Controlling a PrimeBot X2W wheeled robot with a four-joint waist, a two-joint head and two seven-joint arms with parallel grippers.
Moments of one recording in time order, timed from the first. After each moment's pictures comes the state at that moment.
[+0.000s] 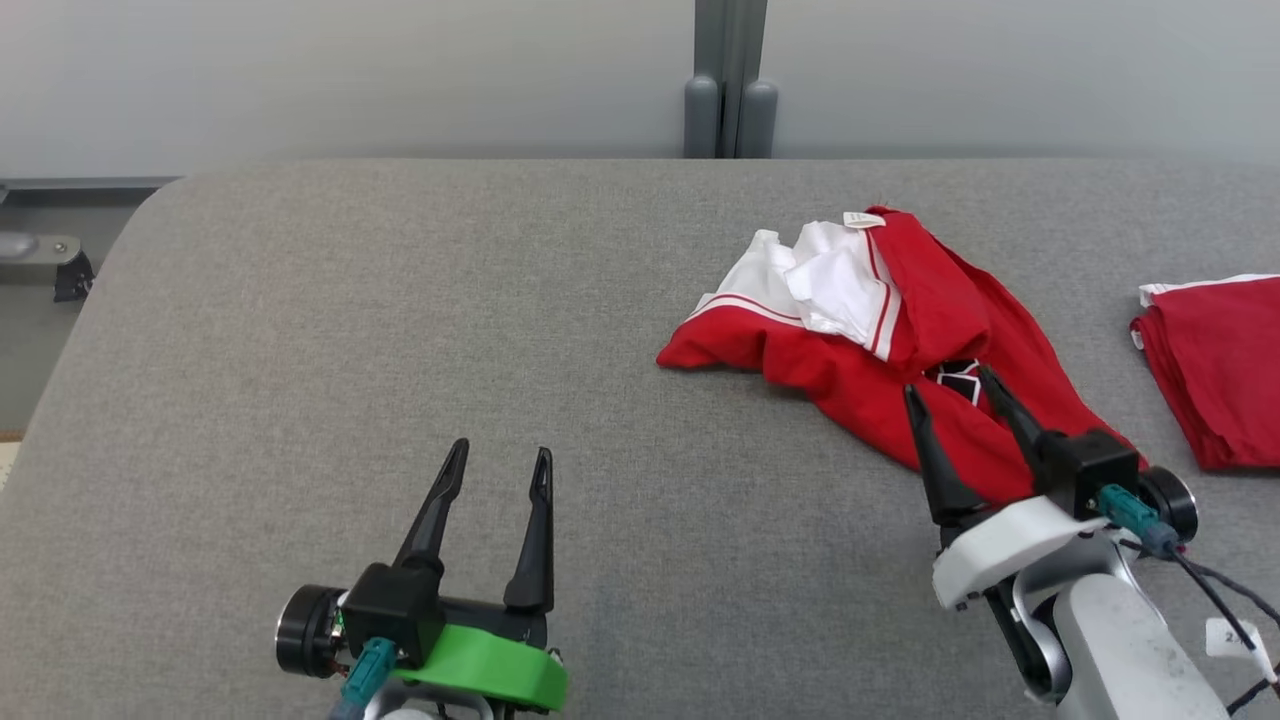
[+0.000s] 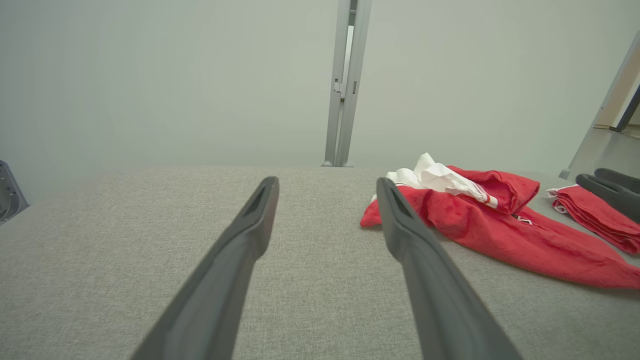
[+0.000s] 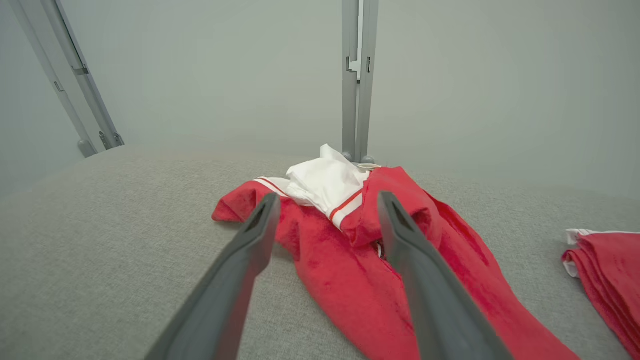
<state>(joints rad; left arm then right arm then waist) -0.04 0.05 -0.35 0.09 -0.23 0.05 -0.26 -0.19 -0.12 0.13 0.30 0.14 0.13 -0.23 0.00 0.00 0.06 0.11</state>
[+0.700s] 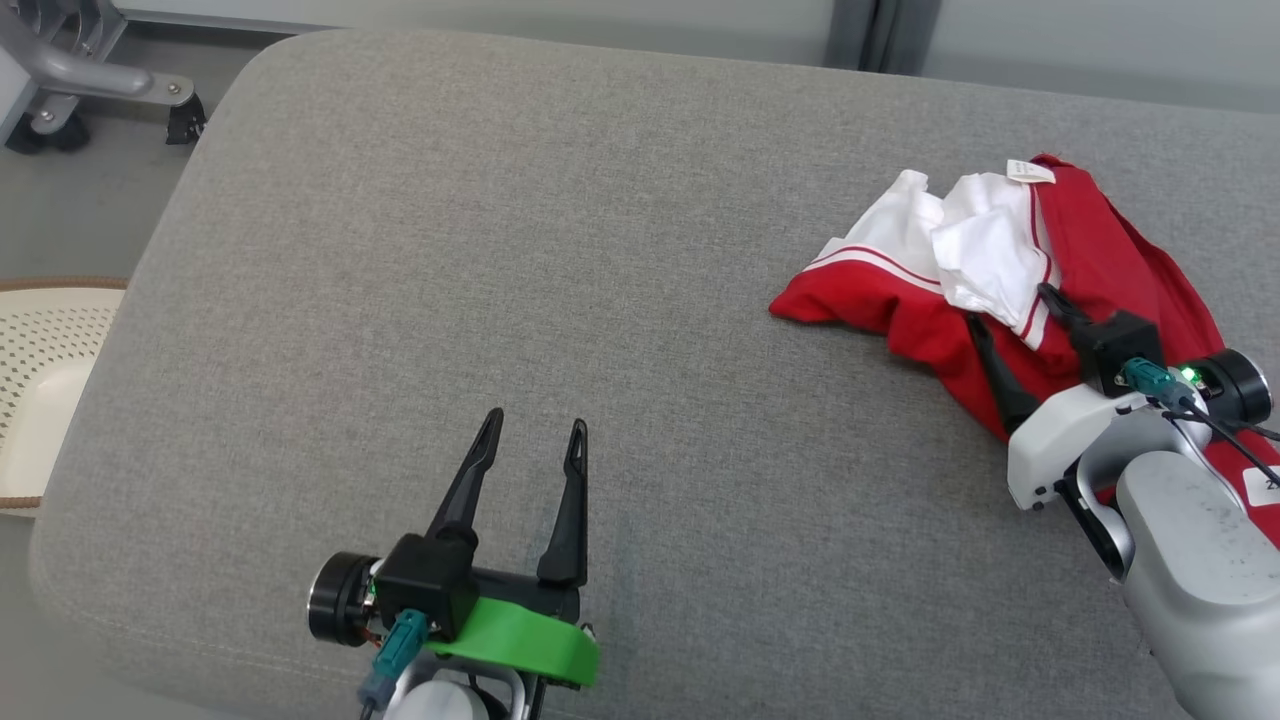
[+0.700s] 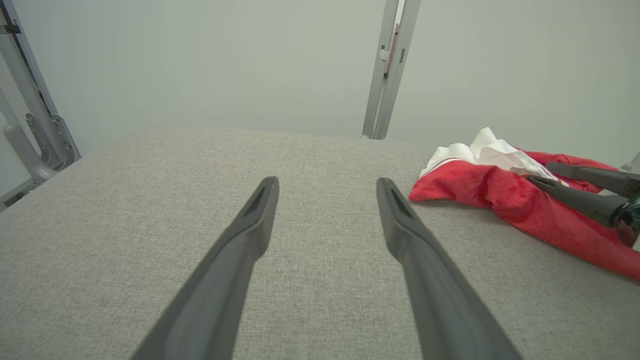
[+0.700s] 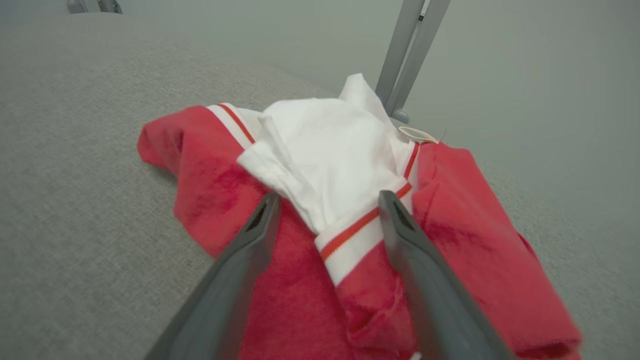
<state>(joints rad) -0.11 0.05 -0.43 0.10 -0.26 0.09 -0.26 -0.52 -0.32 0.28 0.69 0.14 0.13 -0.23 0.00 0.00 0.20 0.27</state>
